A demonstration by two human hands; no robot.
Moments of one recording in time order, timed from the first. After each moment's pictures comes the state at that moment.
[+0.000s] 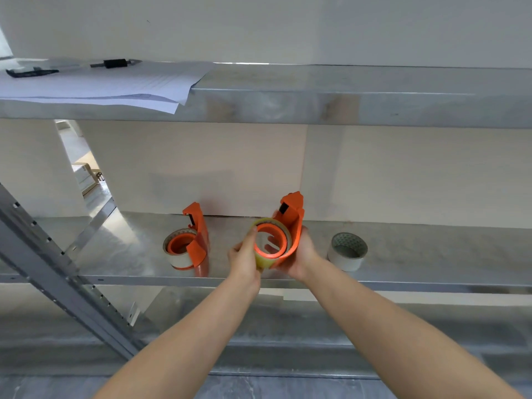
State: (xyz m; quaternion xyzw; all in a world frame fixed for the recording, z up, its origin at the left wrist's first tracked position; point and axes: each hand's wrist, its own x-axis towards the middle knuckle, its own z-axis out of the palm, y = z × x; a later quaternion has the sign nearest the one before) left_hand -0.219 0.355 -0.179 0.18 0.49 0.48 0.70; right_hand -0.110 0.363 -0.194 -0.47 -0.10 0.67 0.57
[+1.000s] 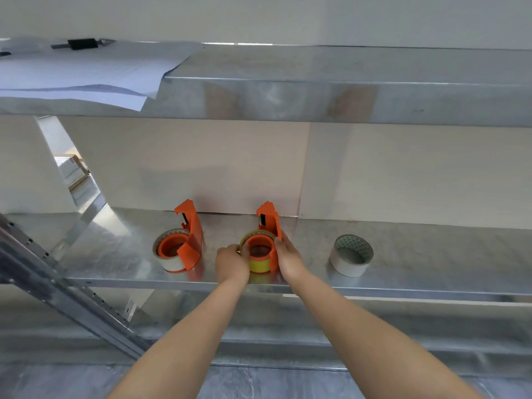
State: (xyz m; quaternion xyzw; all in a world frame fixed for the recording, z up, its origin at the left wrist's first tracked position) left_hand -0.230 0.405 -0.238 0.60 0.71 0.23 0.30; right_hand -0.117 0.374 -0.234 -0.65 -0.33 0.50 0.47
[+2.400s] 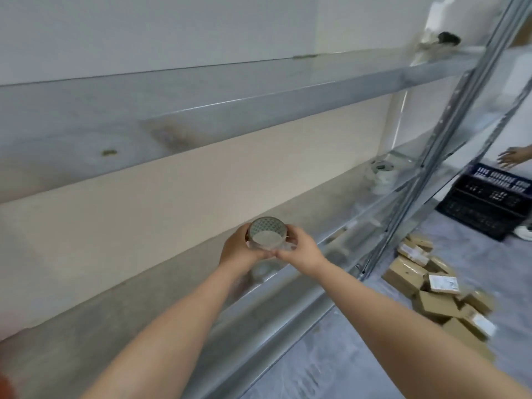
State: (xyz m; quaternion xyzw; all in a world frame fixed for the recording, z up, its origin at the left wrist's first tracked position) left_hand 0.223 0.264 -0.167 0.80 0.30 0.14 0.50; right_hand 0.314 0.145 -0.178 -0.81 -0.27 0.20 0.48
